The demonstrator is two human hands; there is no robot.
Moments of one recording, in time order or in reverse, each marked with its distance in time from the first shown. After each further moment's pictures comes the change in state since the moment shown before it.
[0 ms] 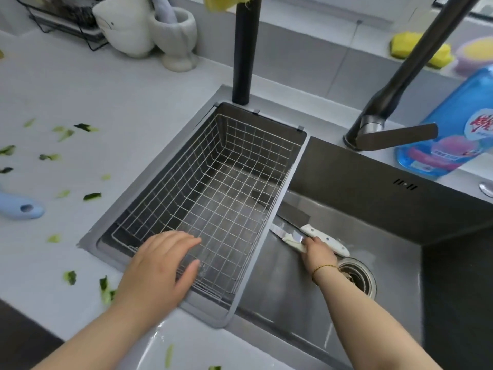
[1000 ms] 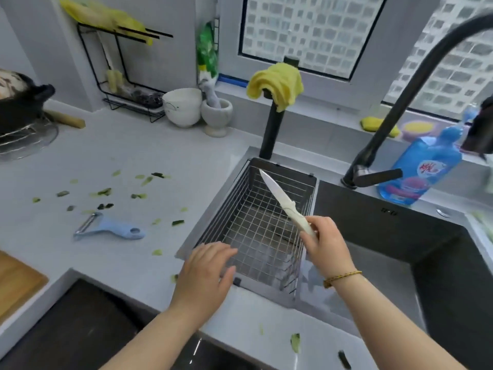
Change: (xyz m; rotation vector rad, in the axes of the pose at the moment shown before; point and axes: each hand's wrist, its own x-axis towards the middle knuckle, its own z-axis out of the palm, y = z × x) left_hand -0.041 -0.048 -0.064 -0.124 0.252 0.104; right_hand -0.181 -0.153 -0.096 0.431 0.562 -0.319
